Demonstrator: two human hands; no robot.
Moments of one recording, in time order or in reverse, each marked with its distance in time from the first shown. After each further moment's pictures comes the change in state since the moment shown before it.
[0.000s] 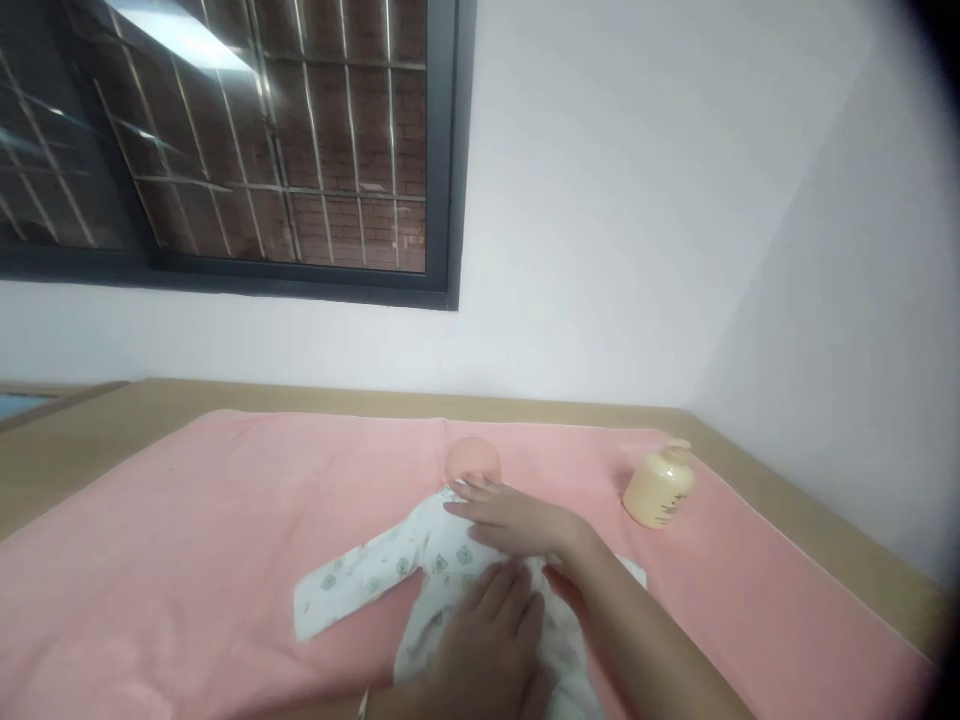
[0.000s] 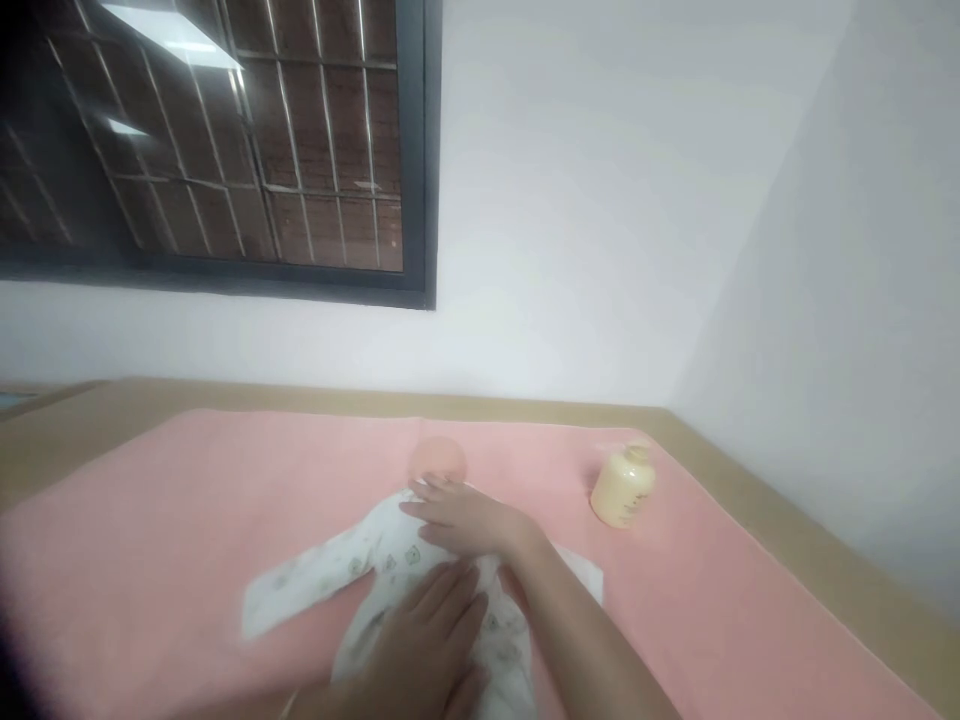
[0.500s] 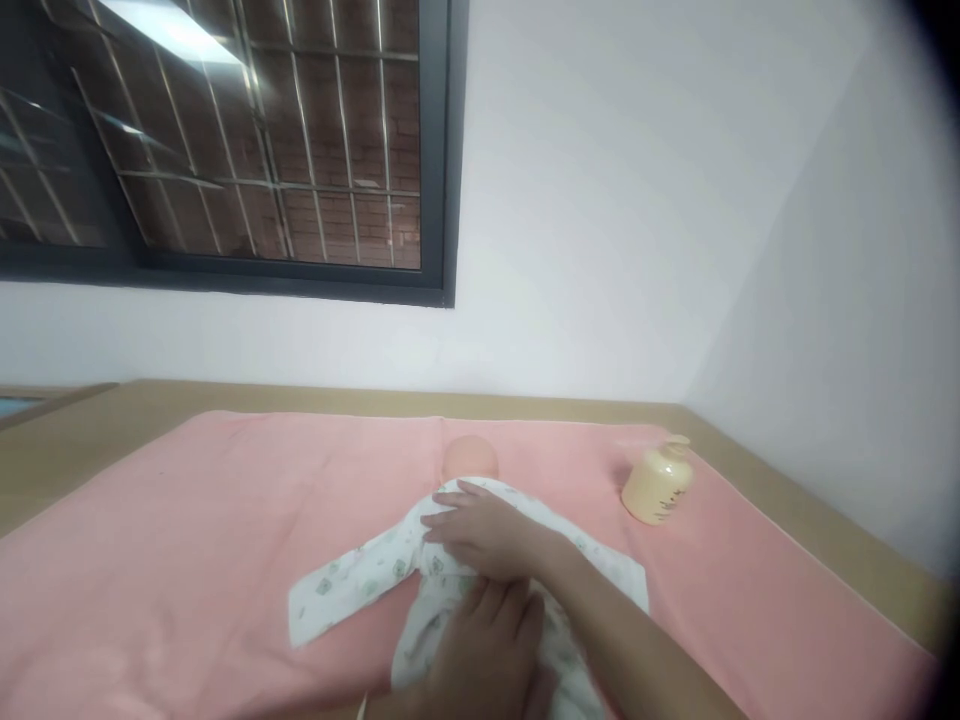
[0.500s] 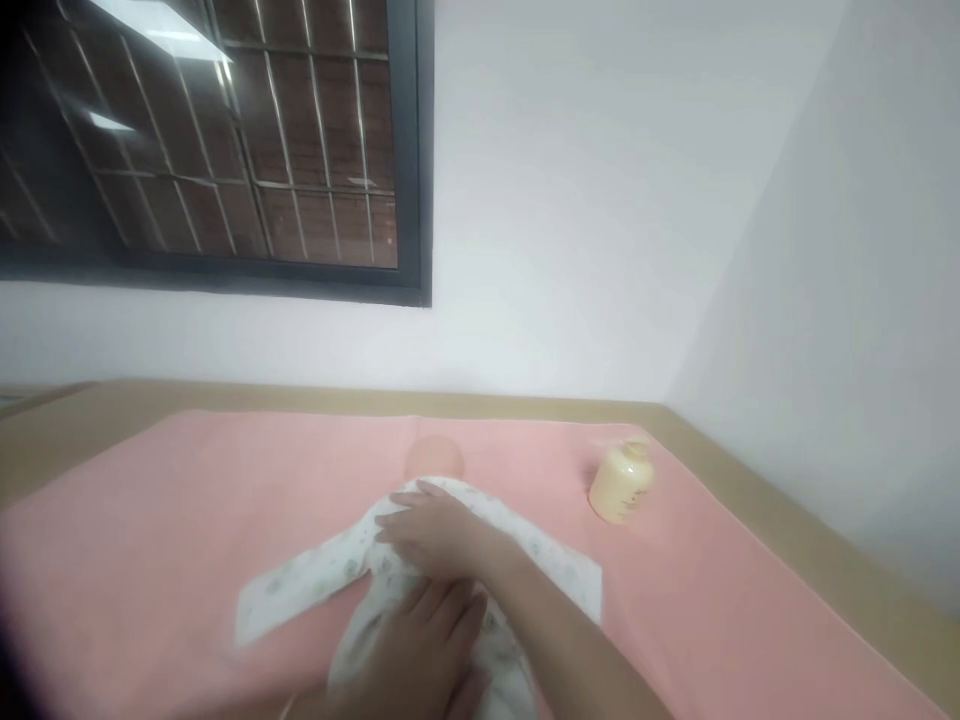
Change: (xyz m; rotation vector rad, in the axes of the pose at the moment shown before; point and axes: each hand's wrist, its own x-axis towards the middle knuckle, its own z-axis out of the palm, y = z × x) left_hand -0.001 0.003 0.017 -0.076 -0.026 -0.095; right_hand 0.019 -0.025 0.015 -0.086 0.133 -0.141
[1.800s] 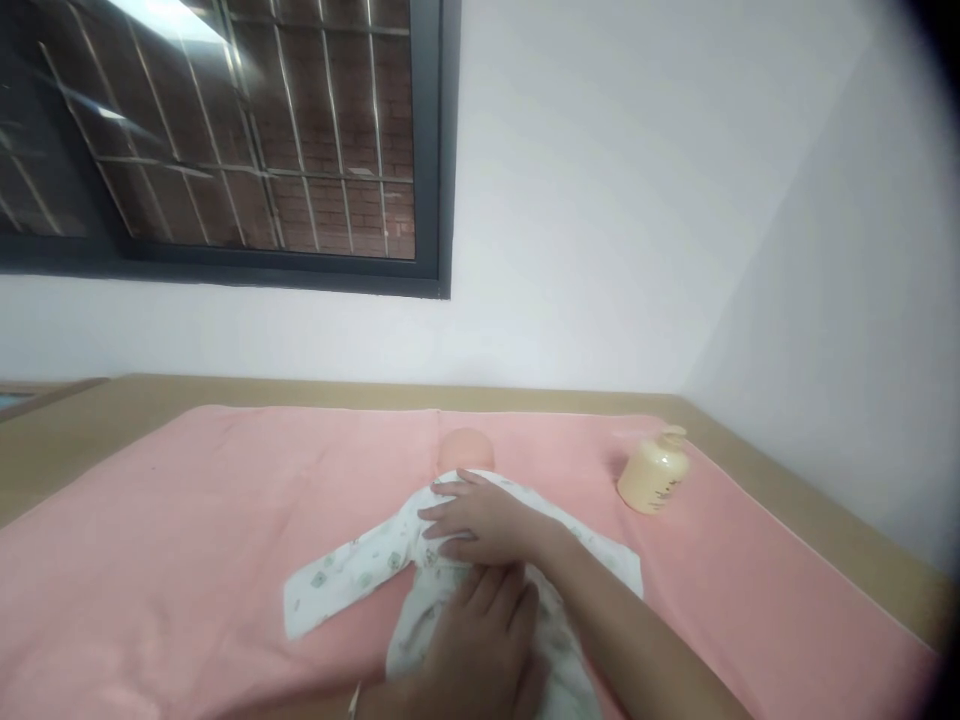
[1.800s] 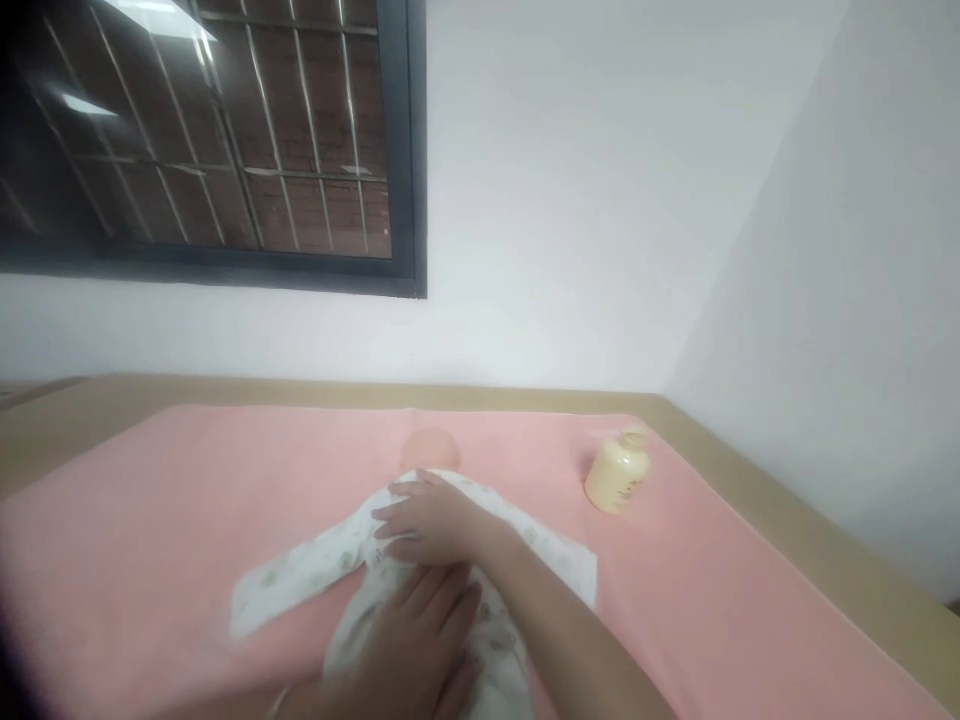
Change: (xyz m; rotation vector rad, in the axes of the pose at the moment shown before) left_hand 0.004 0.003 -0.015 -0.003 -0.003 0.025; right_hand -0.004 0.010 -0.003 0.044 -0.039 0.010
